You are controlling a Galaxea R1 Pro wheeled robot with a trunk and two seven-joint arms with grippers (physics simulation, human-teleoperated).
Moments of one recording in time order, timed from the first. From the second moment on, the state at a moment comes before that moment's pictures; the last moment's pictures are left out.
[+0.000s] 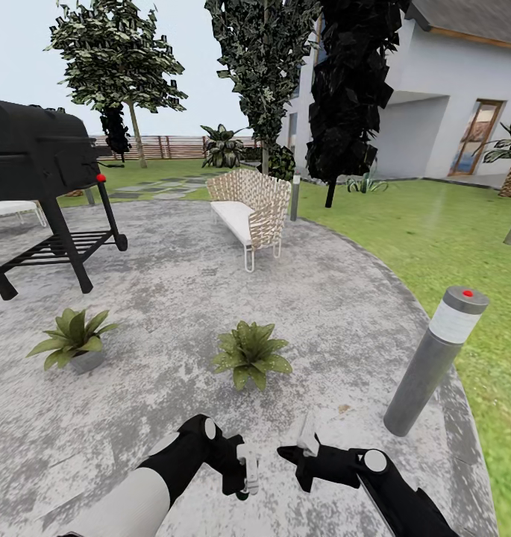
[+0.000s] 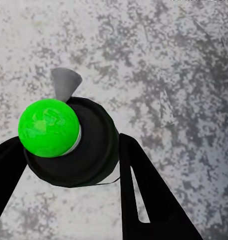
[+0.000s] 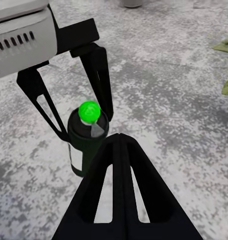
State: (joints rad) left arm -0.66 -0.17 -0.24 -0.50 -0.95 0.05 -0.95; right arm -0.37 -0.09 0.24 -0.92 0.20 -0.08 0.87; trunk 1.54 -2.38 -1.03
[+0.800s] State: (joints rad) left arm -0.66 -0.17 -0.24 -0.51 -0.85 0.00 -0.95; right arm -0.37 -0.07 0.24 -0.92 0.20 -0.08 0.87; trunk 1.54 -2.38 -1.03
